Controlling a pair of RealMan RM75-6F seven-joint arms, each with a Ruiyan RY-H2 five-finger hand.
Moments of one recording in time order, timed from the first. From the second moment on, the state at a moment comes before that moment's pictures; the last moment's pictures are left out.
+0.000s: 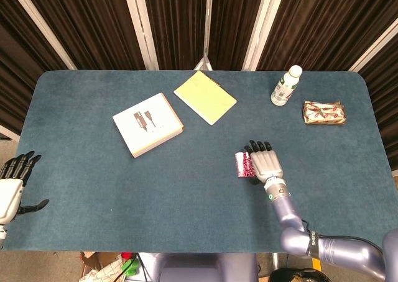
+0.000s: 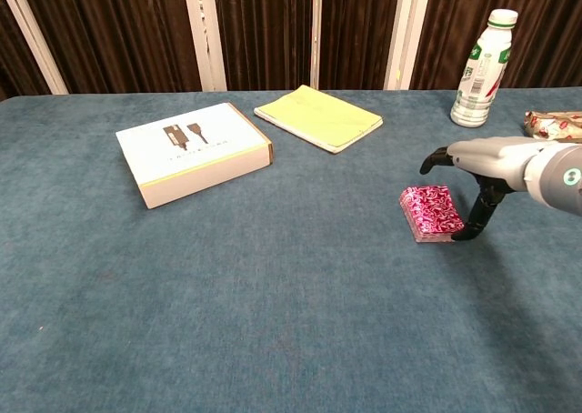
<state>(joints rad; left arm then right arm) -0.12 -1.08 -0.03 -1.65 1.46 1.41 0.03 0.74 -1.53 0.23 -1.60 -0.58 1.00 -0.80</state>
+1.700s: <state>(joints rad) -0.12 -1.08 -0.03 -1.66 1.44 1.39 0.01 0.80 -1.56 0.20 -1.54 -0.55 1.02 -0.66</state>
